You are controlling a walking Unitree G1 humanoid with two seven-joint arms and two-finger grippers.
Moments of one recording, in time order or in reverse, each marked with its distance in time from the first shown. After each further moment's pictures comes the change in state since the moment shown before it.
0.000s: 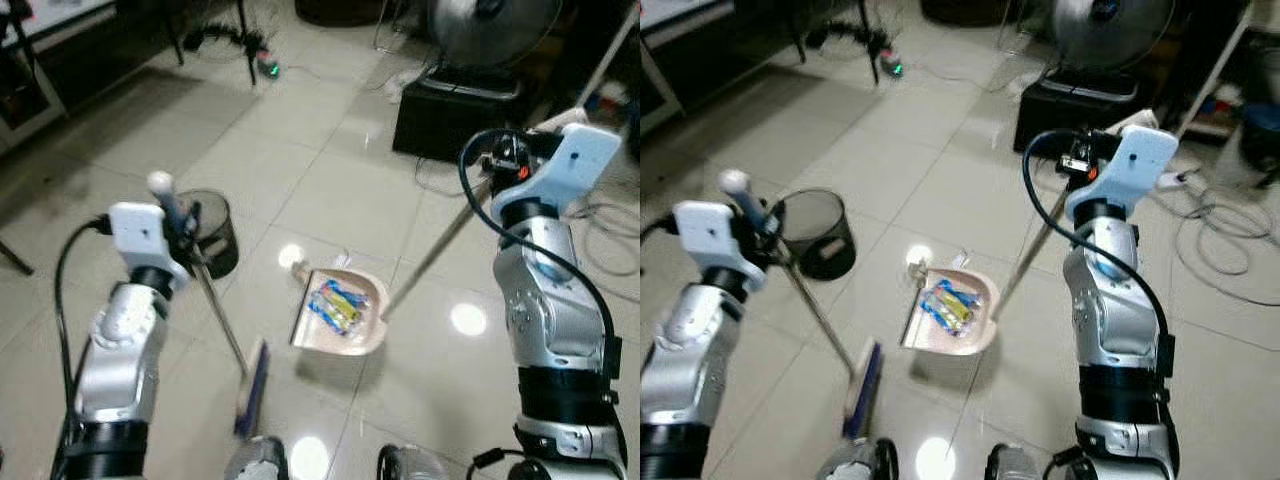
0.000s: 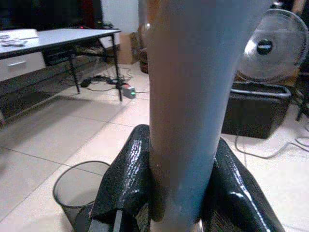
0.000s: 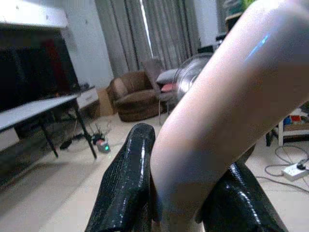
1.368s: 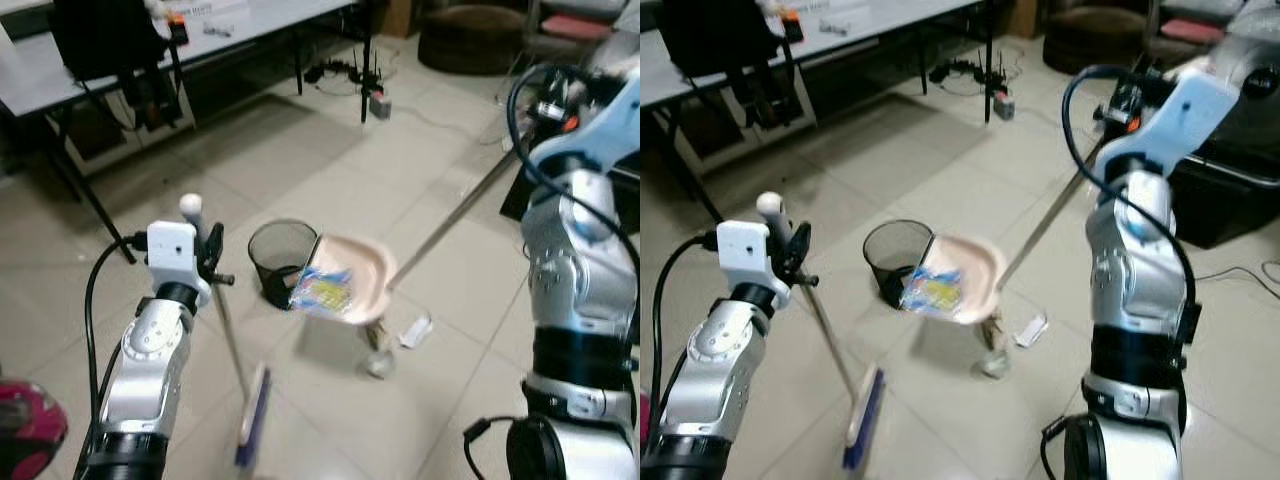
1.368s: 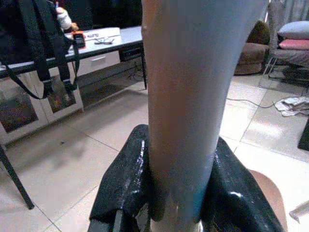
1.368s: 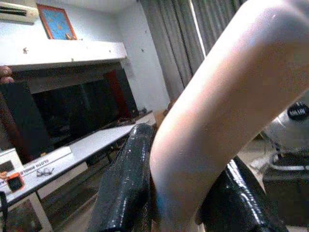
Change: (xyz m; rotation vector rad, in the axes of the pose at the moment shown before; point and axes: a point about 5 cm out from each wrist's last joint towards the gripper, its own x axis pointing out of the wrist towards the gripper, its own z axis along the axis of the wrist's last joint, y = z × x) left arm -0.002 -0.021 -0.016 0.026 0.058 -0.006; right arm 0.024 -0.002 0.047 0.047 -0.126 -0.072
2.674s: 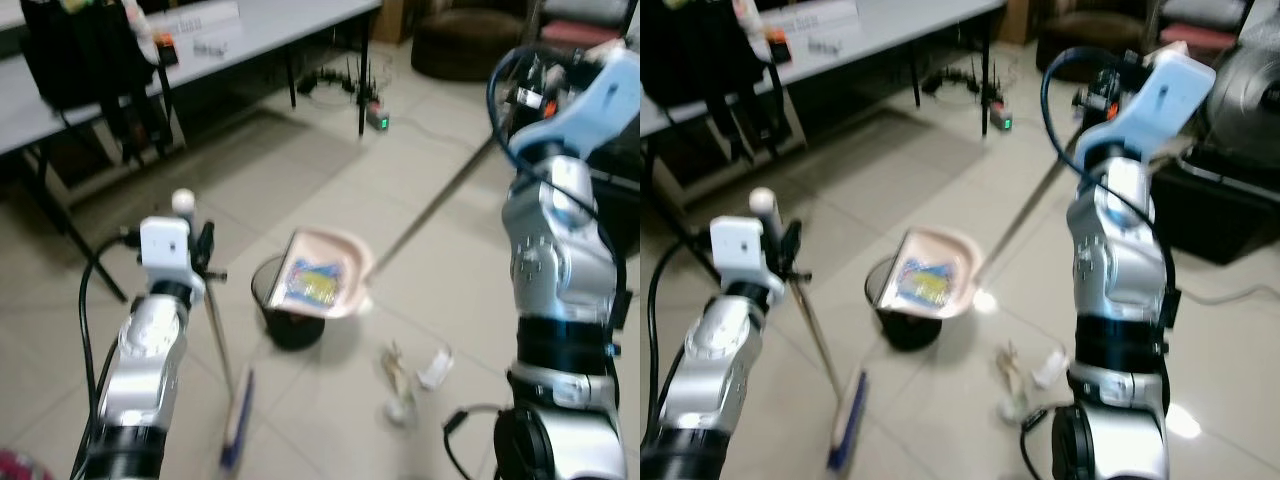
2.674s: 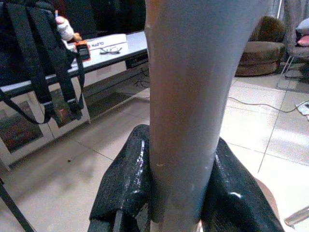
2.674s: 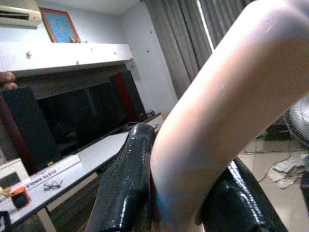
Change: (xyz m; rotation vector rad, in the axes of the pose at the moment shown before) left arm 0.004 0.007 -0.002 0.018 0.002 0.045; right arm 0.004 0.014 -0.003 0.037 0.016 0.030
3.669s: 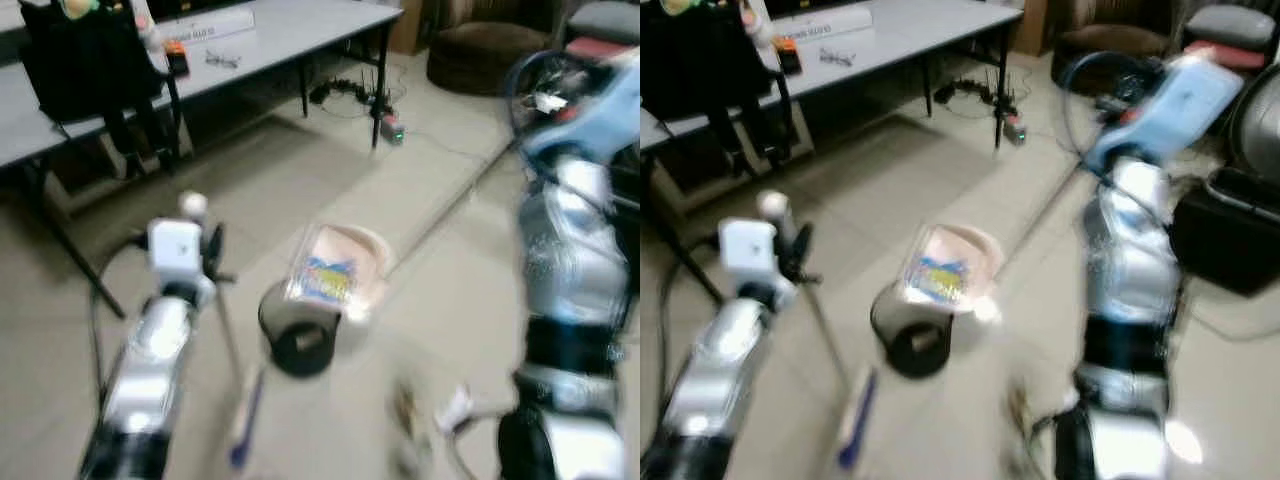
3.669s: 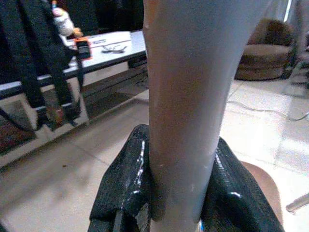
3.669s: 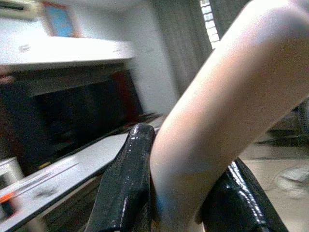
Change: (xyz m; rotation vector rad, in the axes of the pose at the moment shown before) left arm -0.002 -0.003 -0.003 0.004 0.005 -0.011; right arm -0.002 0.002 -0.005 -0.010 0.005 0.006
